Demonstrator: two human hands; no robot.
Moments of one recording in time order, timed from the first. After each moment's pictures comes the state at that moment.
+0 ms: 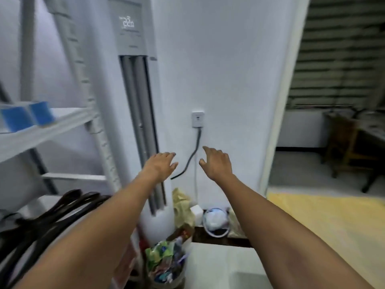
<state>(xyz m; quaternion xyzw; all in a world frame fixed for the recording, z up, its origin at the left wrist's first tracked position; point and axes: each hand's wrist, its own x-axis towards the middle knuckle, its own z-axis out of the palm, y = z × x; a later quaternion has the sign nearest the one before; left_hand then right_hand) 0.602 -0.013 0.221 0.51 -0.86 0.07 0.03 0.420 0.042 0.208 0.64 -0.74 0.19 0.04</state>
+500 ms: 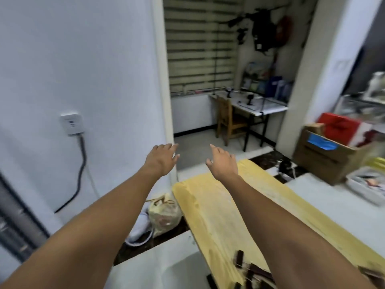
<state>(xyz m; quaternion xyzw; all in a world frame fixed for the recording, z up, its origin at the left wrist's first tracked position) 0.235 0.039 0.196 0.25 -0.97 0.06 0.06 0.106 0.190 0.166 0.38 -0.91 0.16 0.05</state>
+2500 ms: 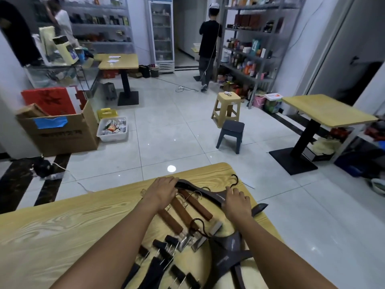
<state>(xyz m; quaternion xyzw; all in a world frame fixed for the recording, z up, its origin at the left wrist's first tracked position) 0.016 0.568 0.035 -0.49 -0.87 -0.02 -0.07 0.195 0.728 0.009 -0.41 -0.91 0.06 -0.09</state>
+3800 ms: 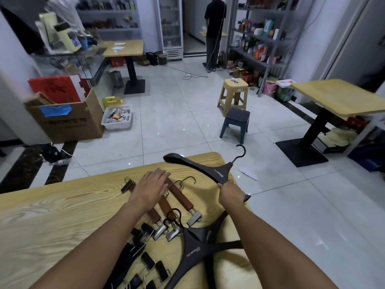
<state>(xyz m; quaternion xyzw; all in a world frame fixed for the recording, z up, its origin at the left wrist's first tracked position) 0.073 0.619 0.006 -0.47 -0.88 -0.01 0.00 0.215 0.820 -0.022 -0.49 -0.85 0.19 -0.08</state>
